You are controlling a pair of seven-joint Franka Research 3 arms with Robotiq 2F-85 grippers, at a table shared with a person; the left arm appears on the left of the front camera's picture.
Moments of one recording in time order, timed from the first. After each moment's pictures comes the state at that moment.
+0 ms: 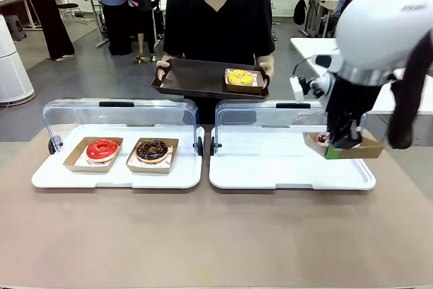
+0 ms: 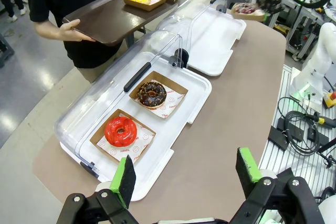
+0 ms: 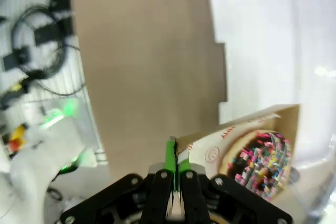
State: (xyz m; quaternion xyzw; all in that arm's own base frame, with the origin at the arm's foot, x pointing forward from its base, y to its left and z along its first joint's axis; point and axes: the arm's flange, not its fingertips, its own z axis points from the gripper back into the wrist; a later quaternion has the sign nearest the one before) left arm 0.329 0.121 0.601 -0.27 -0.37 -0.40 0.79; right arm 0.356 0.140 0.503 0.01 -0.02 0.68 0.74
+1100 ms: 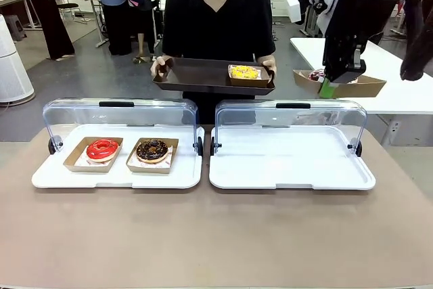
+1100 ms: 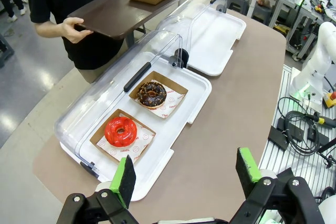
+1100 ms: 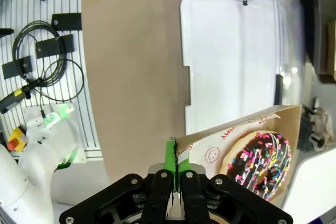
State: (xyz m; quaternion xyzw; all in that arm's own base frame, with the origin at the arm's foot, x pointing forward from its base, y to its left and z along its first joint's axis) left arm 0.329 0.121 0.601 -0.27 -0.37 -0.40 0.79; right arm 0.343 0.174 0.635 -0.02 -0.09 0.69 0.72
